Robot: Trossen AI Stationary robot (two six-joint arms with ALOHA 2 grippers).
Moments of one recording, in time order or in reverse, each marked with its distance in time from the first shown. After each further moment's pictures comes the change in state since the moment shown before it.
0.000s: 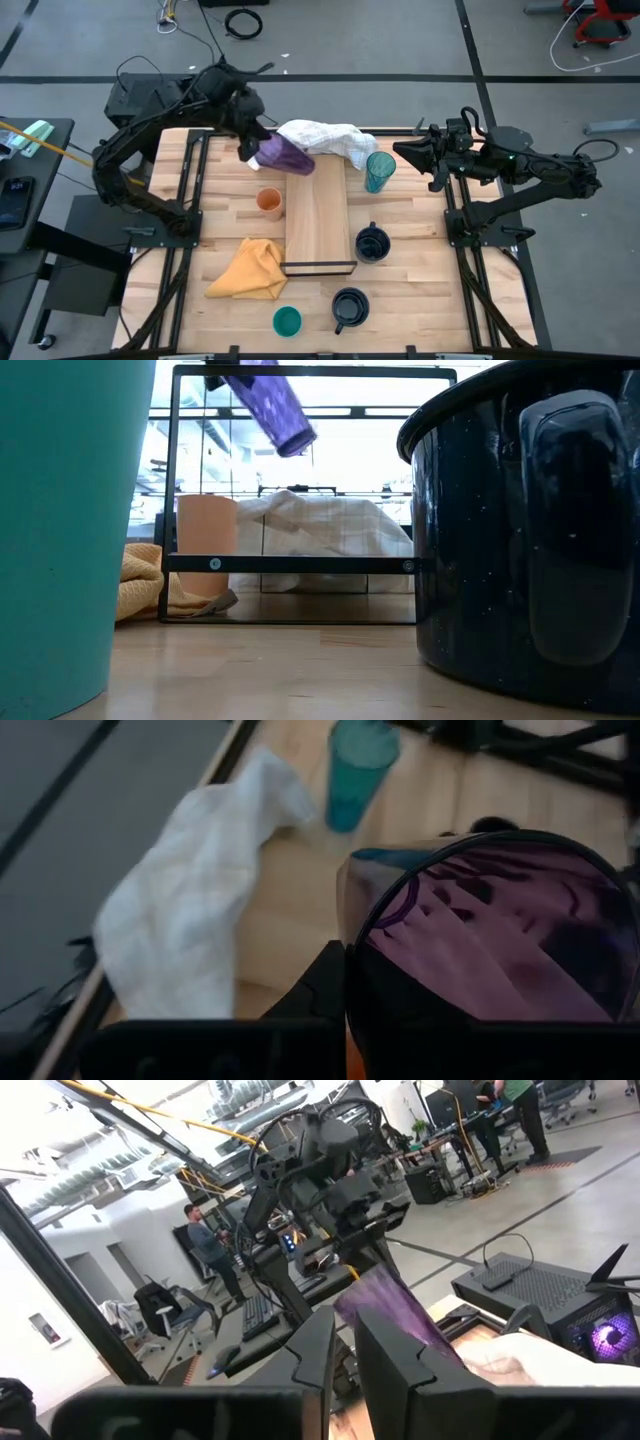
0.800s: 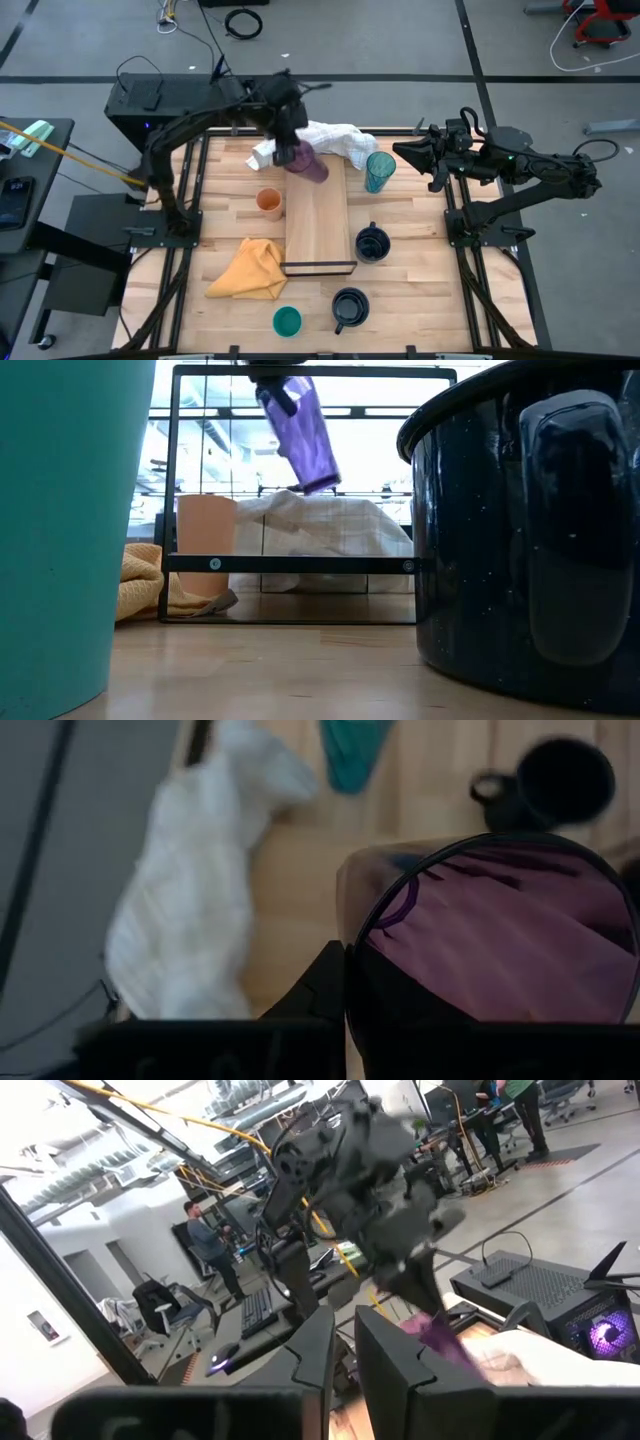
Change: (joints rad) left arm -0.119 0.391 0.371 -0.164 -0.148 0.142; right arm 0.000 0.000 0.000 -0.008 0.000 0.002
